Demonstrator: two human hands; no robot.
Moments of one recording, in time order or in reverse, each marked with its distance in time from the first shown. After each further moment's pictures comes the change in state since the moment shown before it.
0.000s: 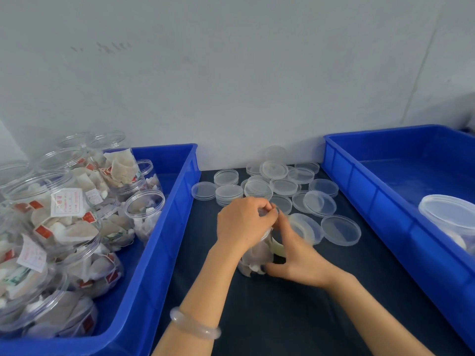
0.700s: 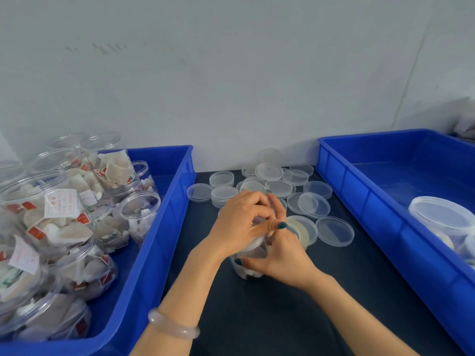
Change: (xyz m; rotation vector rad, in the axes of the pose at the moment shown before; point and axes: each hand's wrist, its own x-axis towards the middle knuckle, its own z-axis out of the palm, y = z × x) left_hand -0.005 -0.011 -0.012 -0.180 -0.038 0.504; right_hand 0.008 -0.022 0.017 -0.174 0.240 0.024
